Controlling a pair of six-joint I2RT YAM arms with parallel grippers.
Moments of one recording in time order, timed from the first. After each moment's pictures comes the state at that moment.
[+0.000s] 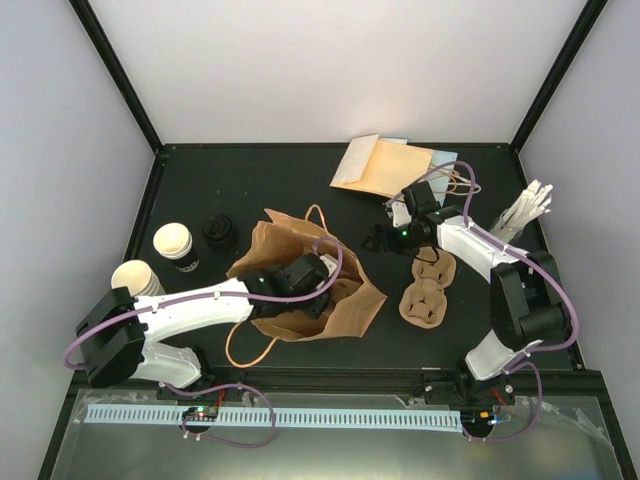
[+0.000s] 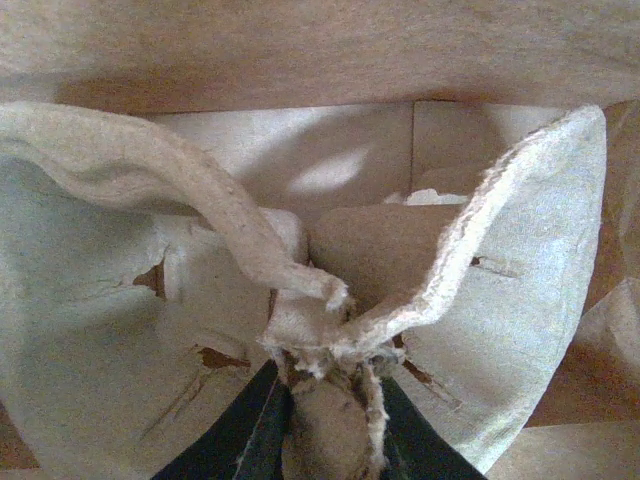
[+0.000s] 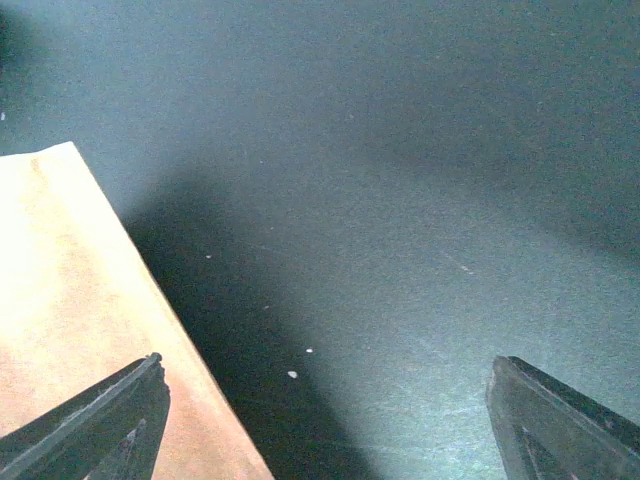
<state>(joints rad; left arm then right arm) -1.02 1.34 0.81 -0.40 -0.13 -0.36 0.35 1.62 1.06 -0.55 -0.42 0.30</state>
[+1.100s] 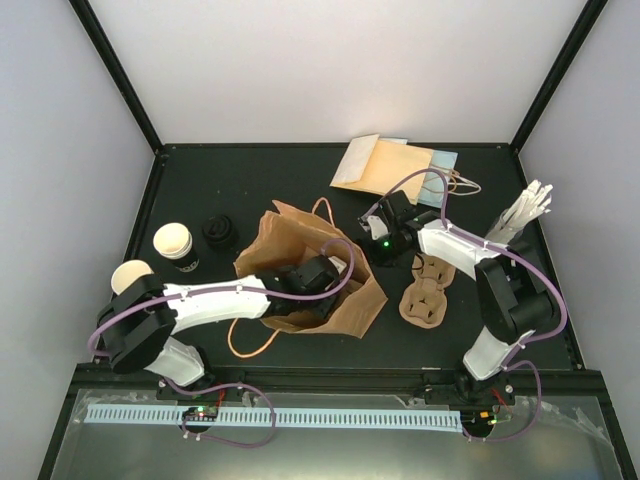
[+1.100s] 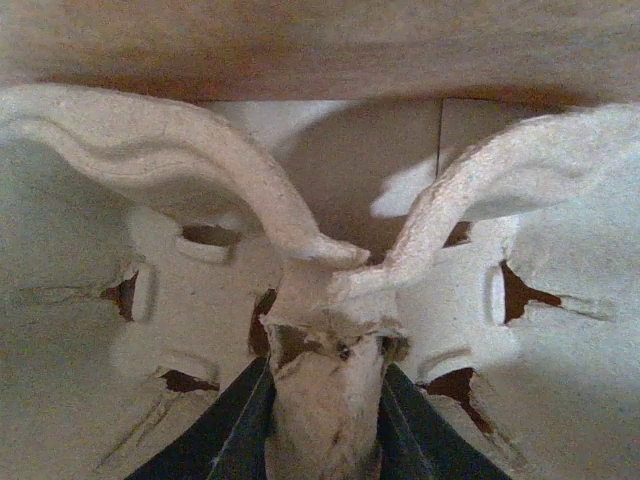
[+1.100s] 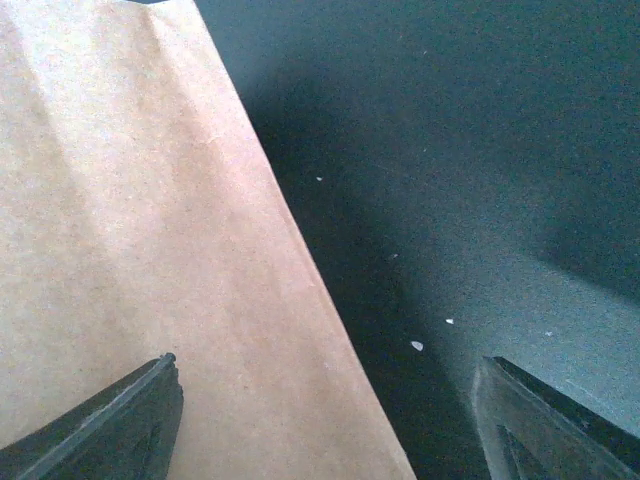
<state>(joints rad) -1.01 1.46 0.81 -0.32 -0.13 -0.38 0.48 1.68 1.06 -0.54 -0.56 0.28</state>
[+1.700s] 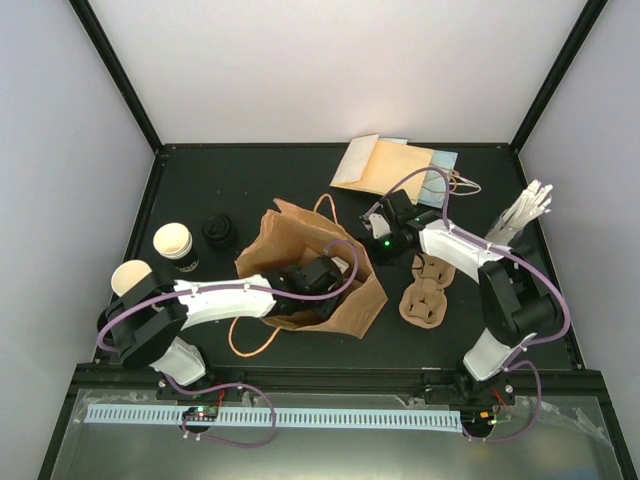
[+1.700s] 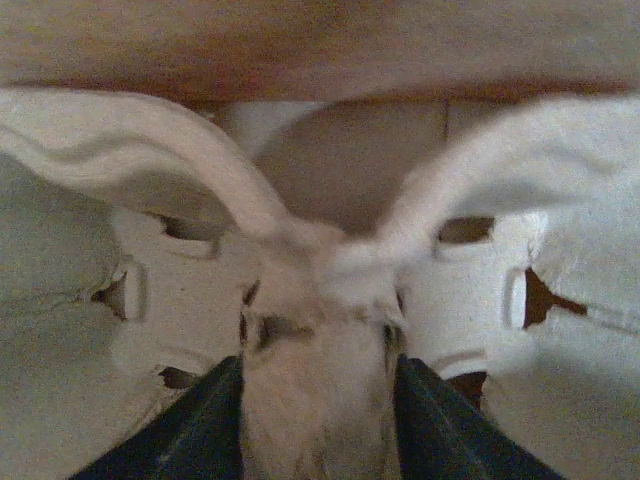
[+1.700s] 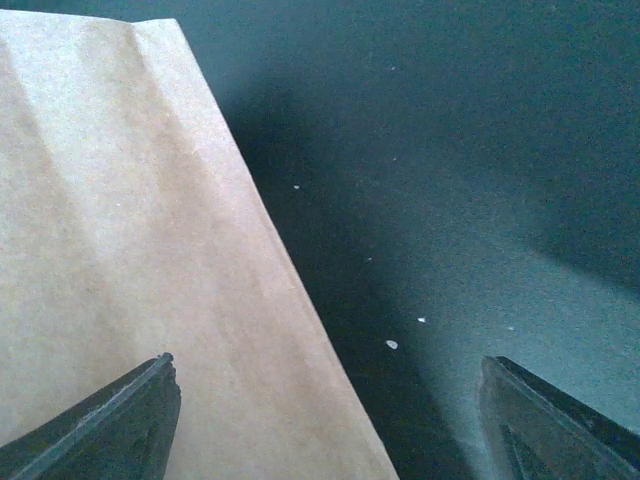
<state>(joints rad) -1.01 1.53 0.82 -0.27 -0.13 -0.38 0.48 1.67 1.06 -0.55 -0.51 0.28</state>
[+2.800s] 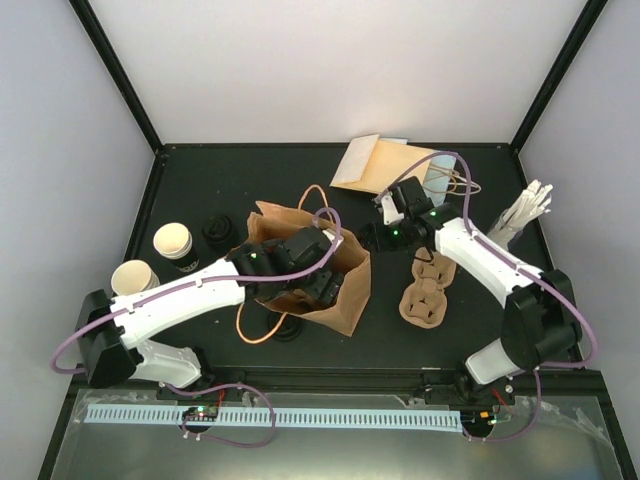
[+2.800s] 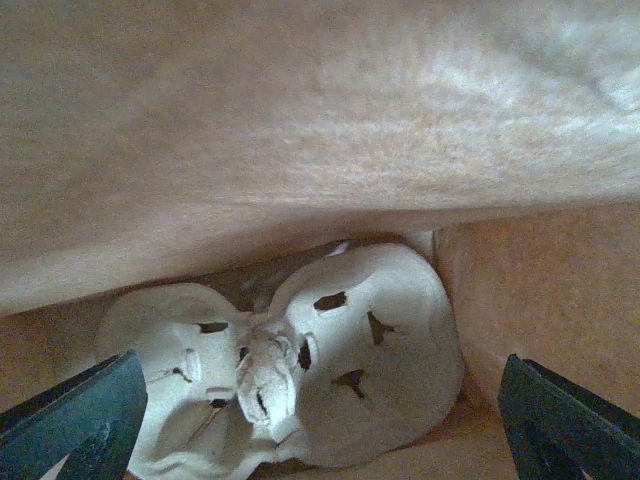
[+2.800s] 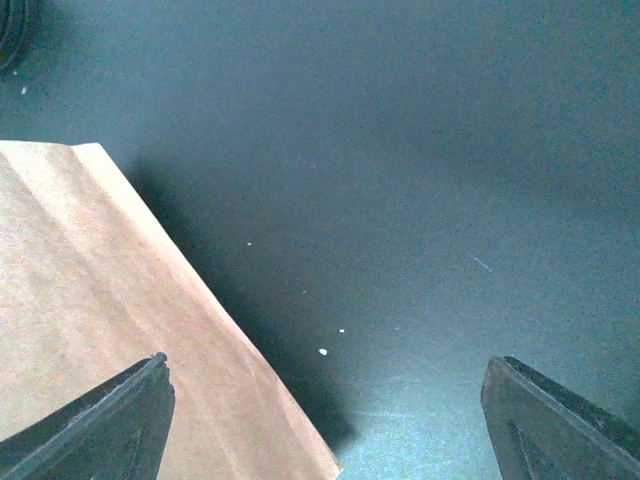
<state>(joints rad) -1.01 1.34 1.12 -0.71 -0.17 -0.35 0.48 1.52 1.13 -0.66 -0.28 0.27</state>
